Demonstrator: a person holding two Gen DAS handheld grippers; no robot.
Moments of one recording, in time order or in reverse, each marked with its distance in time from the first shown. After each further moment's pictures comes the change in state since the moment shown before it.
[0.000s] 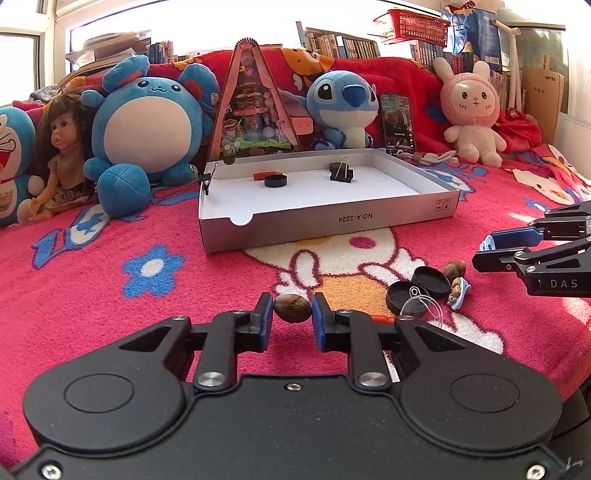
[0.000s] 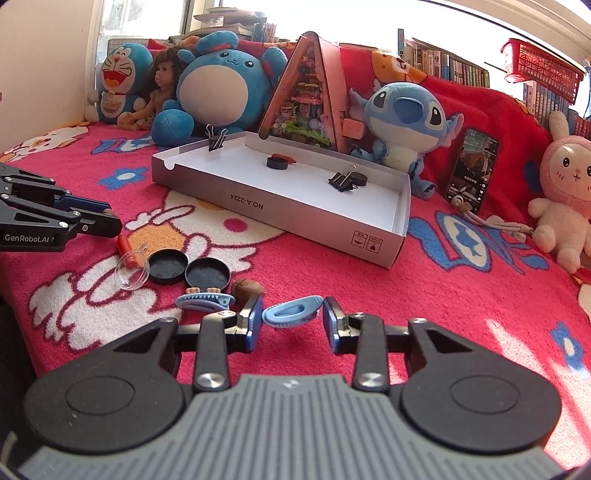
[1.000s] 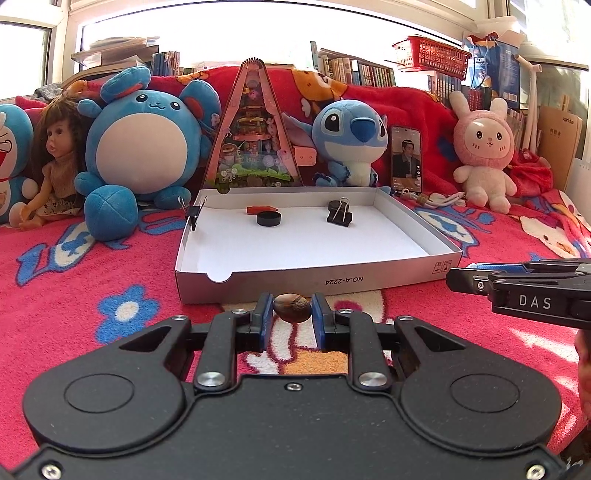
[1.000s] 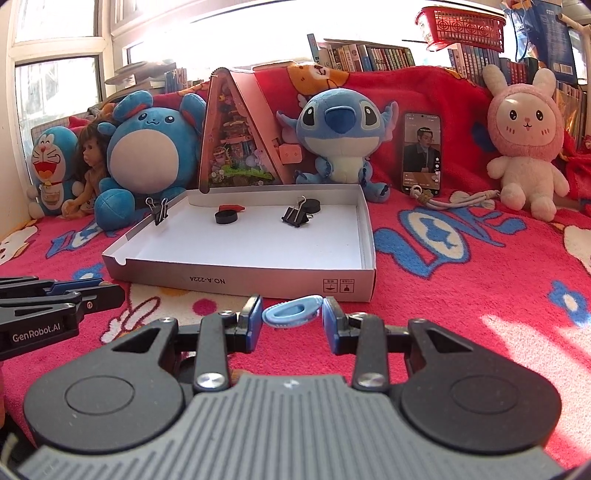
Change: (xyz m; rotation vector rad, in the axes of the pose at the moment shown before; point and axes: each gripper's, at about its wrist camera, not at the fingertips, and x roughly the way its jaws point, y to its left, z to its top) left arm 0.020 -0.015 0.044 -0.084 -0.051 -0.001; right arm 0.013 -0.011 0.034 0.286 -0.067 -0.083
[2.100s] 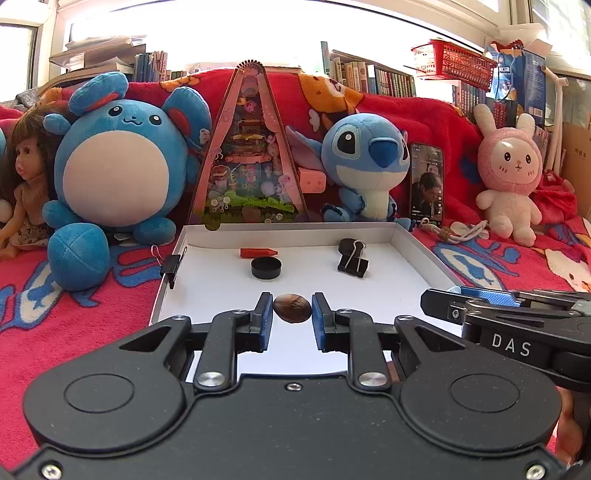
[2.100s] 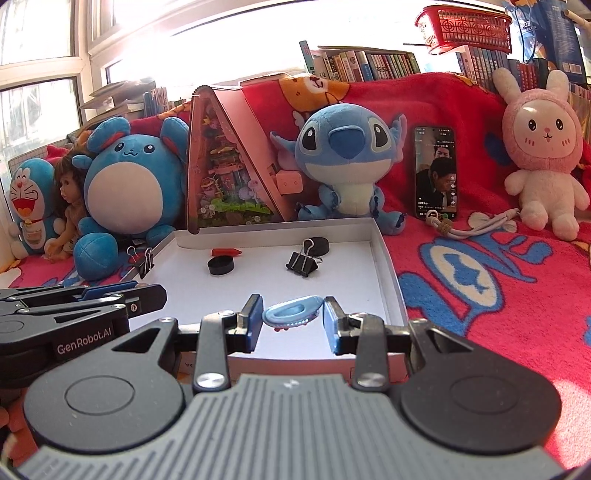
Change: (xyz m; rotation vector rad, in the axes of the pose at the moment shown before) left arm 0.084 0.002 0.064 -0.035 0.008 0.017; right arm 0.060 0.008 0.046 0.064 -0.023 -0.018
